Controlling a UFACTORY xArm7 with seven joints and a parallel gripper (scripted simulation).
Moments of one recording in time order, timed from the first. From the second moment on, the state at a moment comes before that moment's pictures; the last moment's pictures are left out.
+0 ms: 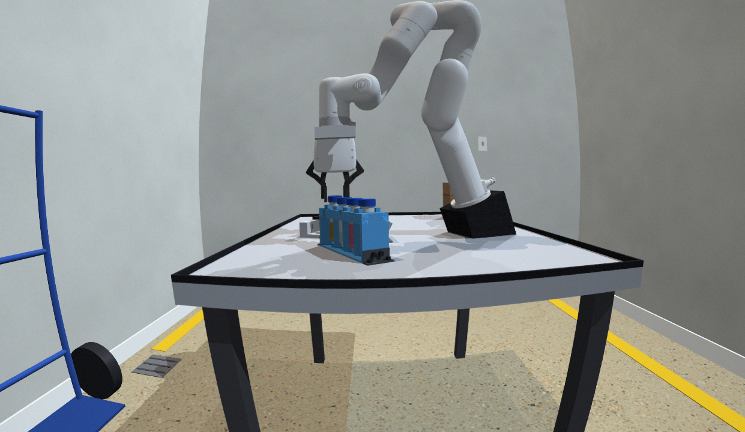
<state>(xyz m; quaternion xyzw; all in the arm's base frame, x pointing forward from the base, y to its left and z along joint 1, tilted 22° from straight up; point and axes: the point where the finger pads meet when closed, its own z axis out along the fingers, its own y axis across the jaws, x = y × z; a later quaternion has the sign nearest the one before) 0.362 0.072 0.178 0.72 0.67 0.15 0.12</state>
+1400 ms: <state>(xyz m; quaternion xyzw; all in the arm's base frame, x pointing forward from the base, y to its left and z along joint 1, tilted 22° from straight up) 0.362 0.072 0.179 0.24 0.95 0.05 0.18</state>
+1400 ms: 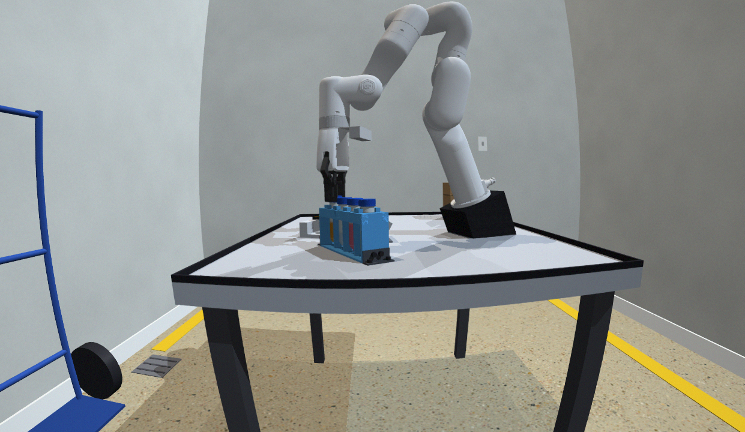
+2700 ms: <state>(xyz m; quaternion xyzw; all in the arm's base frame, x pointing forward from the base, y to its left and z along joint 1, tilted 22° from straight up) 0.362 0.072 0.179 0.56 0.80 0.14 0.14</state>
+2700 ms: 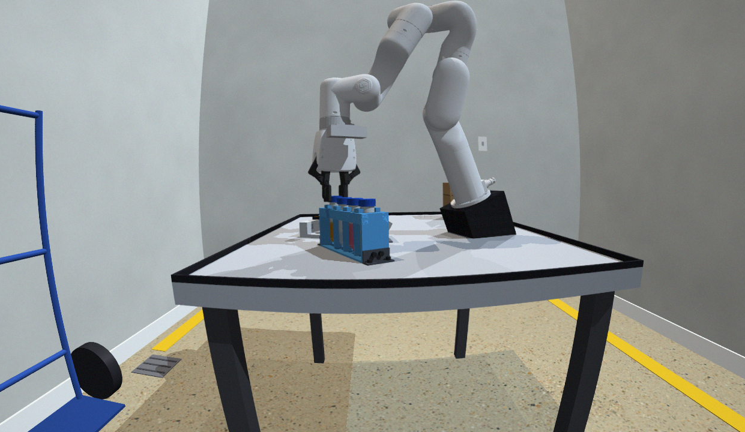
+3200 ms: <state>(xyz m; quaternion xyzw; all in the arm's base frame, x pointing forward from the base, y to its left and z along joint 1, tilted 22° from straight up) 0.363 0.072 0.179 0.76 0.61 0.17 0.10</state>
